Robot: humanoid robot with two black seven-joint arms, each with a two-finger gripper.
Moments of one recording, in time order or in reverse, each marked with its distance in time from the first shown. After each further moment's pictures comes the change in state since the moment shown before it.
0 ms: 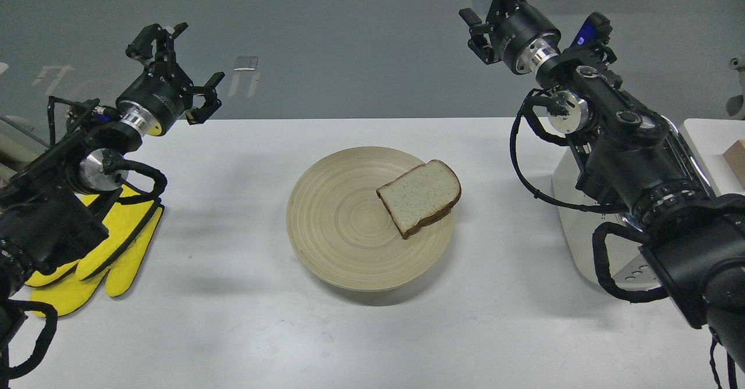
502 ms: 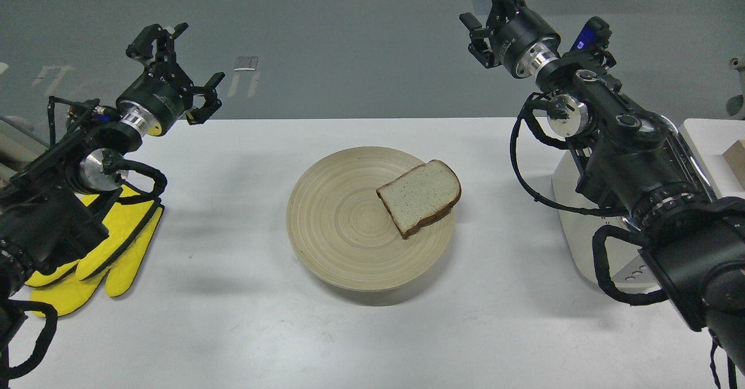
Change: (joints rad) left arm 0.000 0.000 0.000 0.000 0.000 0.000 0.002; right arm -0.013 0.000 -0.001 0.001 0.000 0.004 0.000
